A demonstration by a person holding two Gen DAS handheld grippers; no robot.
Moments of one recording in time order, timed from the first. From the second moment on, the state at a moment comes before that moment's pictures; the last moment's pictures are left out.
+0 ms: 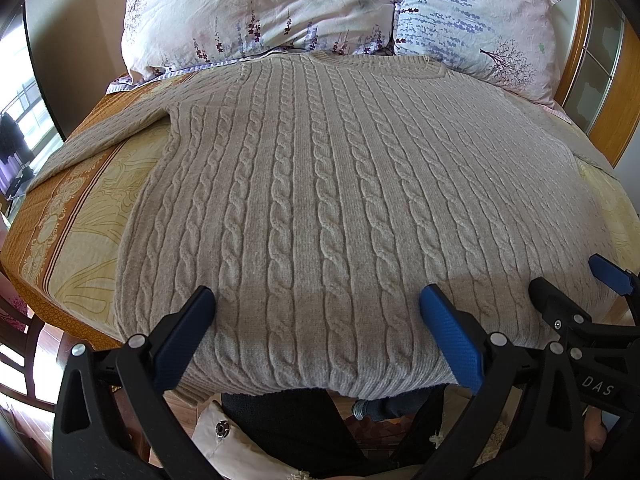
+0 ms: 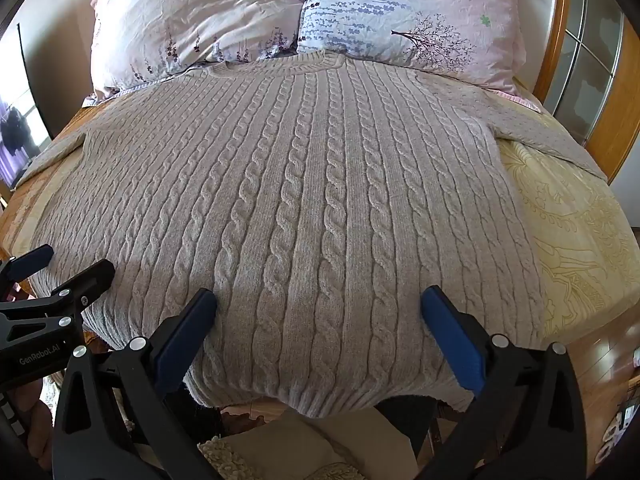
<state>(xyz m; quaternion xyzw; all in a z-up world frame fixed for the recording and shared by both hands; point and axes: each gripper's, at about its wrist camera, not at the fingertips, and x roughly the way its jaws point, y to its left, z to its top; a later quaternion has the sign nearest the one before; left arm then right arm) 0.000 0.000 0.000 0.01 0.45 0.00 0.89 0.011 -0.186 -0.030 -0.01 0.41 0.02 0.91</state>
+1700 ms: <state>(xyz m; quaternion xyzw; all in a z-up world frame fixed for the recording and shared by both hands) 0.000 0.000 0.000 0.01 0.45 0.00 0.89 0.010 -0.186 -0.030 -0.01 0.41 0.02 0.91</state>
